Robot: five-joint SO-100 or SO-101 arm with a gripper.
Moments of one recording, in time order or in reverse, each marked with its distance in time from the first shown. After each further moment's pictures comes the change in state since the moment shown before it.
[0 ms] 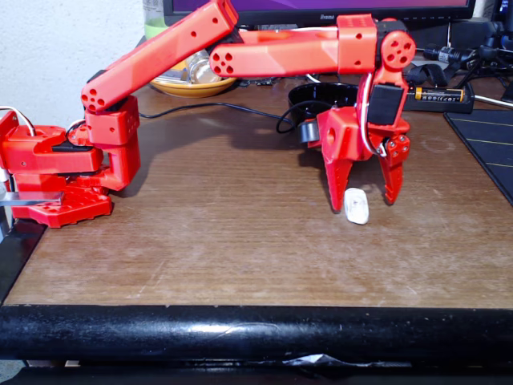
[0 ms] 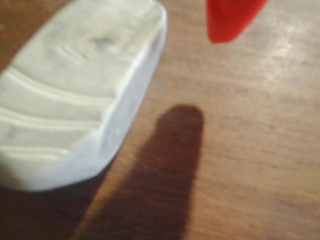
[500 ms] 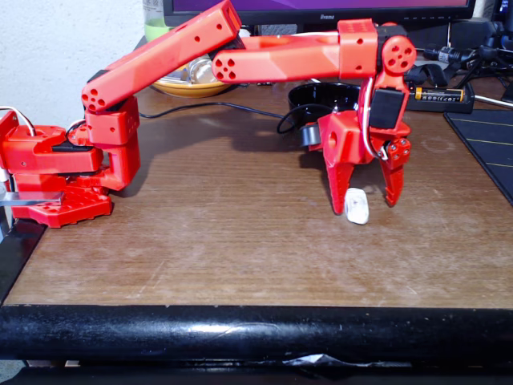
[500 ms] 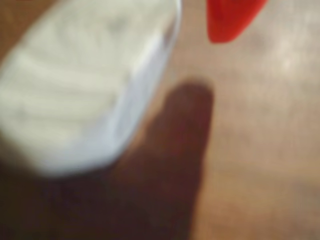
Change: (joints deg) arm -0.7 -3.0 -3.0 0.0 0.1
